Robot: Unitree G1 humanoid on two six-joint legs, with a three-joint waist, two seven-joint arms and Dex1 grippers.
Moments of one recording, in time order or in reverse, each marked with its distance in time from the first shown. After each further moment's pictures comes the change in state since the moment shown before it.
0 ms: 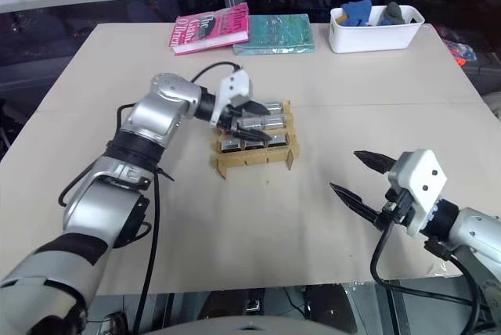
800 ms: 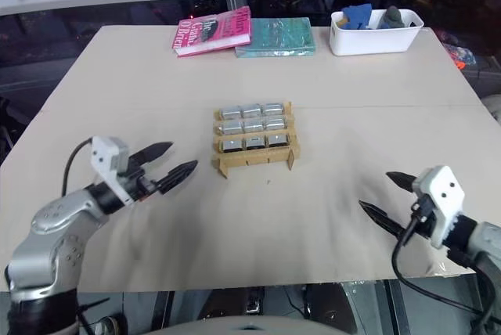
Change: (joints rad) left arm 1.125 0.042 0.649 -0.919 -0.349 0.183 0.513; right arm 0.171 0.023 -0.110 0.238 -0.086 -0.053 0.153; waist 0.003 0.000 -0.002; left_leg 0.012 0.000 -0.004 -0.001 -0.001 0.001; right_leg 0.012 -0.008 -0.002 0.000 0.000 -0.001
